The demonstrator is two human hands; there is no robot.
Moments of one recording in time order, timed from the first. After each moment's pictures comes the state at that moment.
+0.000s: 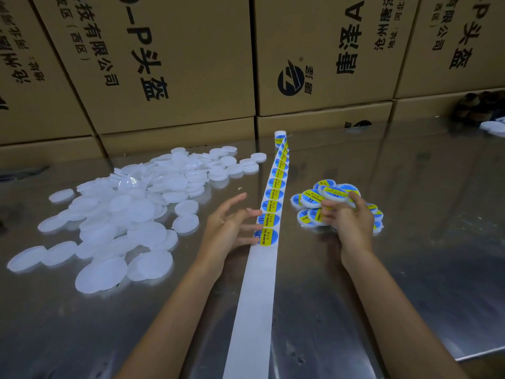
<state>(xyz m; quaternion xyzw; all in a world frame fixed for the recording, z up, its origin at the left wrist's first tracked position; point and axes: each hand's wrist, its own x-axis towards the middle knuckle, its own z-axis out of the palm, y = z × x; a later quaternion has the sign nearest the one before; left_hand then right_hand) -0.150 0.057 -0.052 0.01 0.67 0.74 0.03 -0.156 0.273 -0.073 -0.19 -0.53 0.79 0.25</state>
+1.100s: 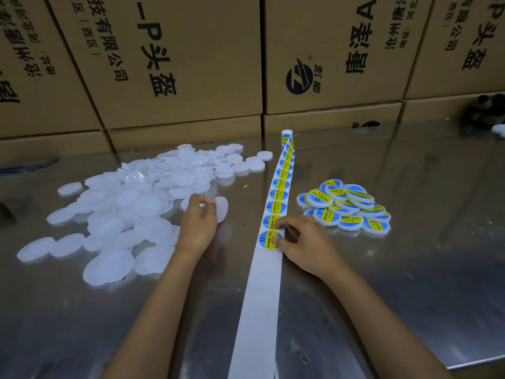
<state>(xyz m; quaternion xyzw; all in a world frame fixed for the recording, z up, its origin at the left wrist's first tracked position) -0.177 0.009 -0.062 -0.09 0.83 0.53 -0.15 -0.140 0.224 -0.089 0.08 -0.91 0.37 0.14</state>
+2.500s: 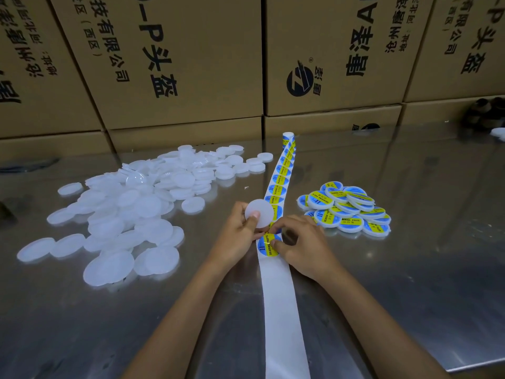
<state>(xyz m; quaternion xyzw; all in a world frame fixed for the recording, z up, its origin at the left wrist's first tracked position) -0.162 0.061 -0.072 0.08 0.76 0.65 0.01 -0.134 0.216 -0.084 0.10 -0.91 0.37 0.16</state>
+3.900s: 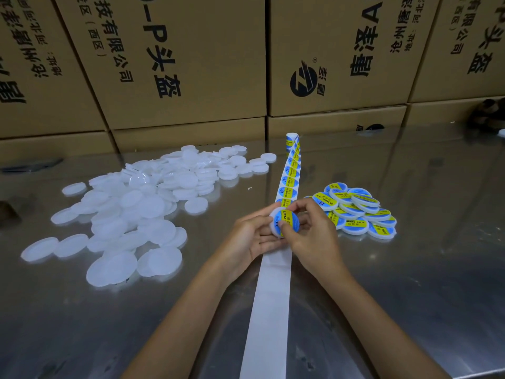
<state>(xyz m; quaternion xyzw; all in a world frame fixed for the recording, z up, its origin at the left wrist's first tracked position) -0.153 0.067 -0.058 0.07 0.58 0.79 0.19 -0.136 0.206 -0.077 0.07 -0.78 0.56 0.28</state>
